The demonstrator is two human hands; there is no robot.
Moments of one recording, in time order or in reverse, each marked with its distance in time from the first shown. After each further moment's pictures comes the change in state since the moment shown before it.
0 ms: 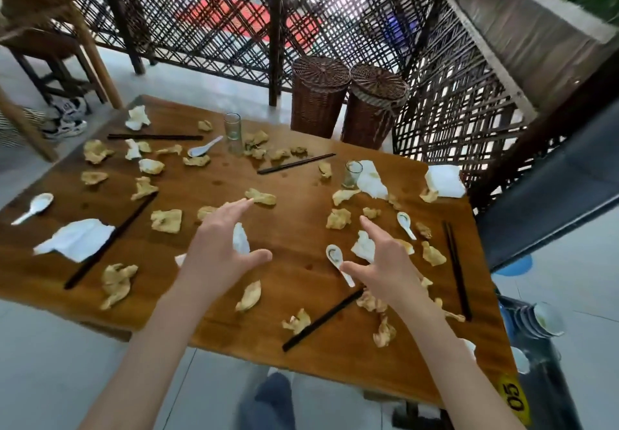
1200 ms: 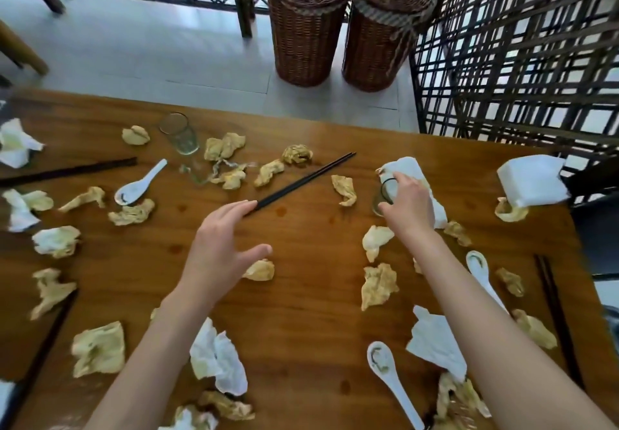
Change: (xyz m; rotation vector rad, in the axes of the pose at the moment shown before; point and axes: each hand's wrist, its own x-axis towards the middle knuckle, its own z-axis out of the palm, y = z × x) left_hand 0.289 -0.089 0.114 0.059 -0.260 -0.040; right_hand 0.341 0.107 0.119 -0.174 0.073 0.412
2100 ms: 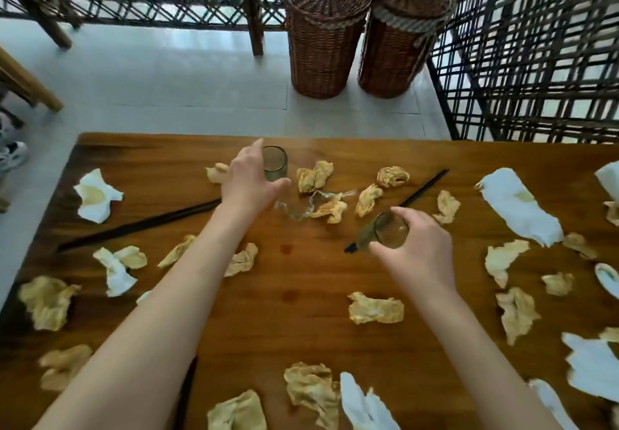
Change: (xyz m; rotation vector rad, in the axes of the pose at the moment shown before) left_hand 0.195 -0.146 -0.071 0.167 0.142 0.050; right_hand -0.093 -0.202 0.045 0.149 0.044 0.026
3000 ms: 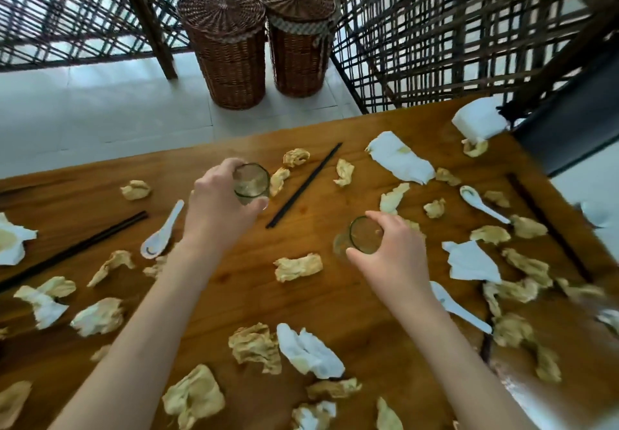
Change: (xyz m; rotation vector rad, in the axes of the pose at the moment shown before) left_hand -0.108 0.100 -0.043 -0.126 -0.094 0.260; right_hand -0.097 0.049 -0.075 0.016 0.131 0.174
